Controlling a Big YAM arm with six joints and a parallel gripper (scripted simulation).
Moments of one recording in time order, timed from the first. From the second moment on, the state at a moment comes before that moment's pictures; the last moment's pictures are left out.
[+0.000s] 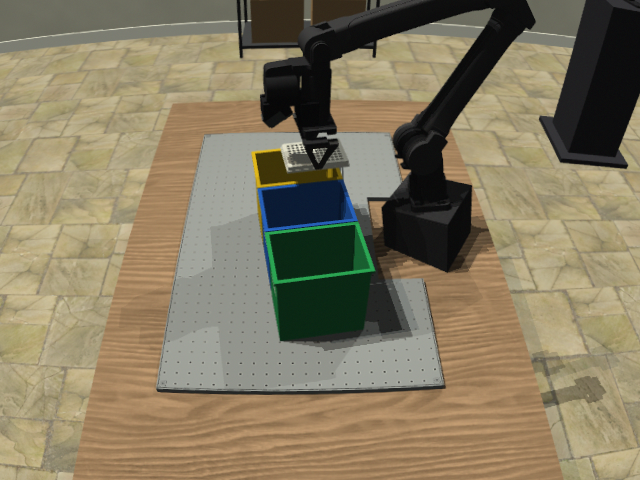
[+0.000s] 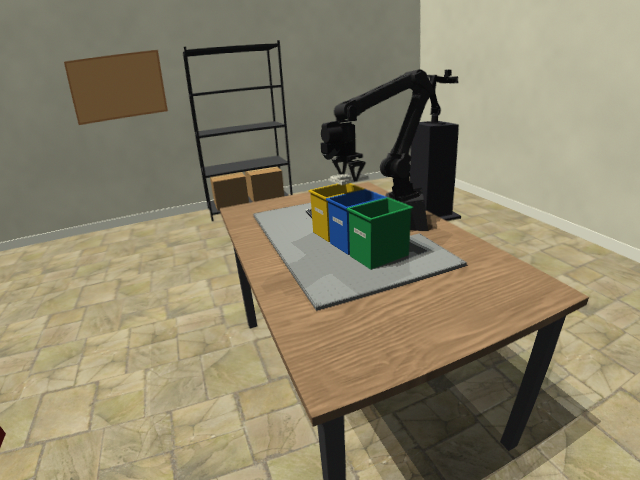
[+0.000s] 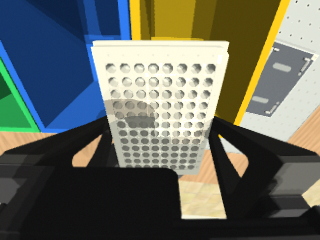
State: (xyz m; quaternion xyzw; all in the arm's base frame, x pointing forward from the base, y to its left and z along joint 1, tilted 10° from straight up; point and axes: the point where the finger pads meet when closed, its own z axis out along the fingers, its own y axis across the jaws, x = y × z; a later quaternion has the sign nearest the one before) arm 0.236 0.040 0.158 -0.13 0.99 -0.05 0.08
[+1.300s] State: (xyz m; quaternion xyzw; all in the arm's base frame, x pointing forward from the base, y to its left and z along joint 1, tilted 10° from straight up) arm 0.224 0.155 0.144 -0.13 0.99 -0.05 0.07
